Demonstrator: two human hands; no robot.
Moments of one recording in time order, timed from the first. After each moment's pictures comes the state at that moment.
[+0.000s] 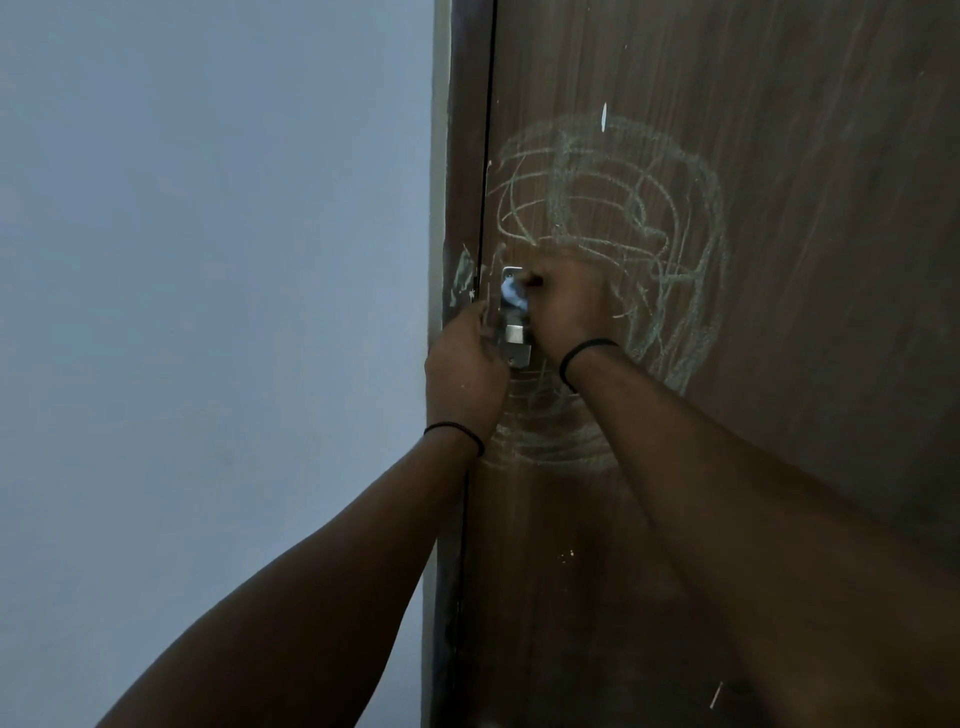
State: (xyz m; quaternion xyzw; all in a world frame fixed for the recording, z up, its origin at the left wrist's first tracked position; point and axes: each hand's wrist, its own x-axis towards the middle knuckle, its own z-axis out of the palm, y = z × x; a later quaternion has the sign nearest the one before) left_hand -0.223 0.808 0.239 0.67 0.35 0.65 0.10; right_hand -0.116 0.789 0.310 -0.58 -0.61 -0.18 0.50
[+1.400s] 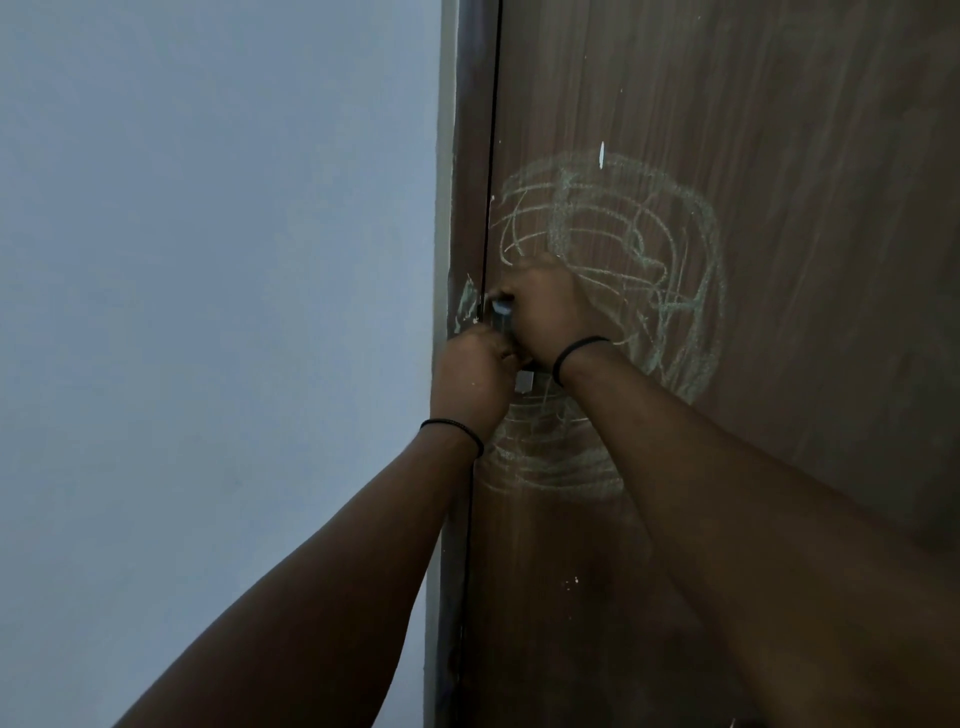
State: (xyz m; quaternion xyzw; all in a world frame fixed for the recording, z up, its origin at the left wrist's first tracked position) left_hand -0.231 0.806 0.272 0.78 0.32 0.53 0.07; right_hand -0.126 0.799 0.343 -0.58 -0.71 -0.29 0.29
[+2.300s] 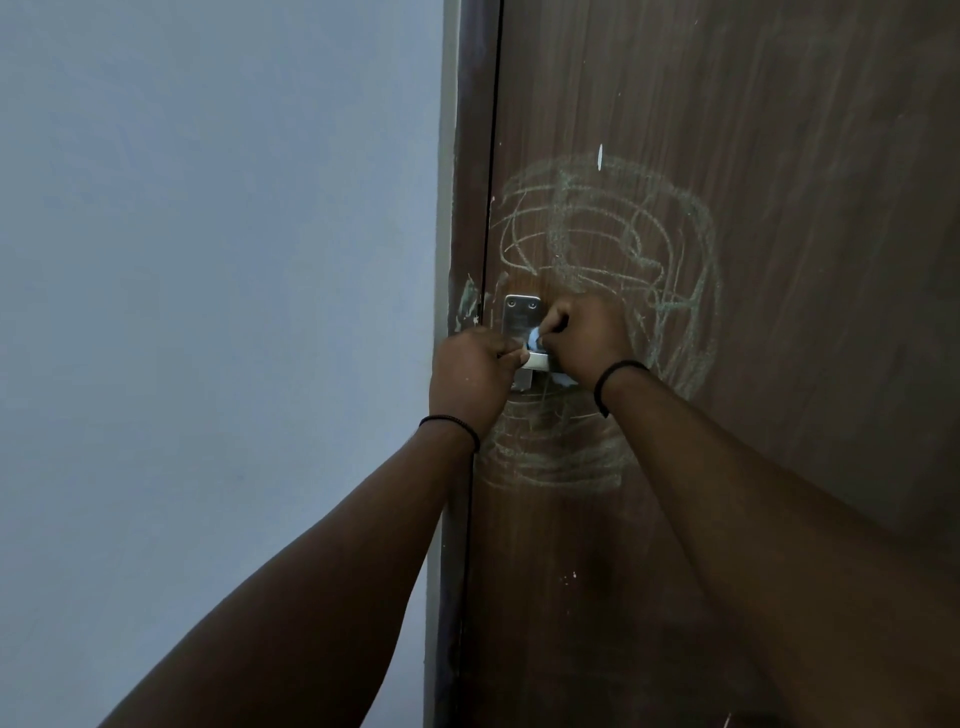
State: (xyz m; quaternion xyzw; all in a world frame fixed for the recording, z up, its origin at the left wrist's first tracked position) left_hand -0.233 0.805 0.268 0.76 0.32 0.55 0.10; right_hand -0.091 0.775 0.311 -0.65 -0.60 -0.08 0.47
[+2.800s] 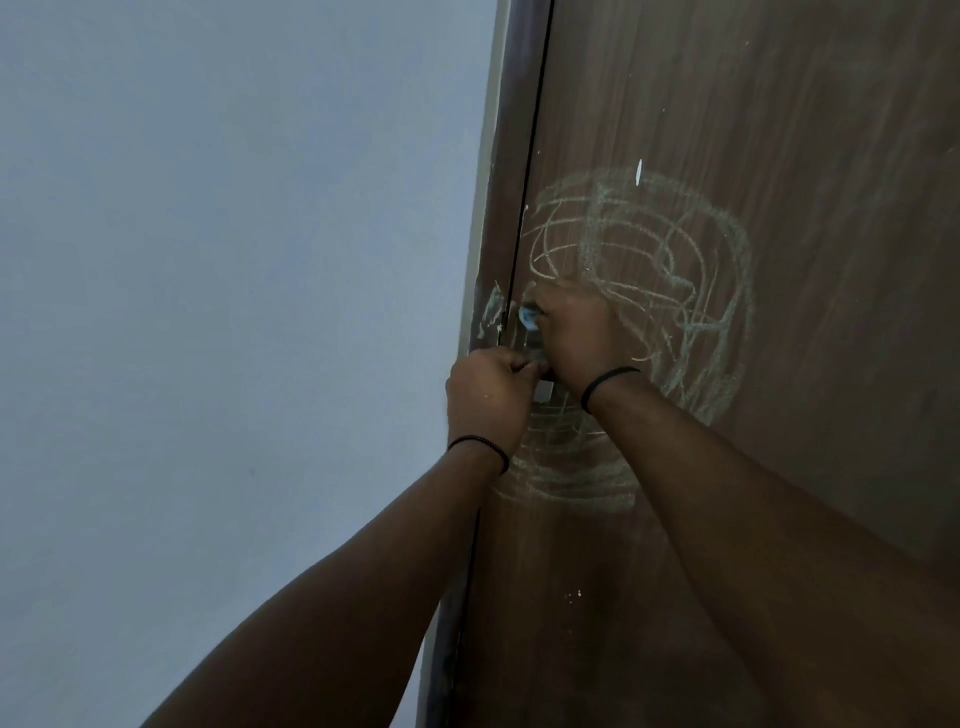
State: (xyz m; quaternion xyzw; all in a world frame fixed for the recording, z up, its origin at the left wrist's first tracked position) left_hand -0.230 0.798 0.258 0.66 0.39 0.61 0.20; right_hand -0.123 0.795 0.328 -0.56 -0.69 -0.32 0.33
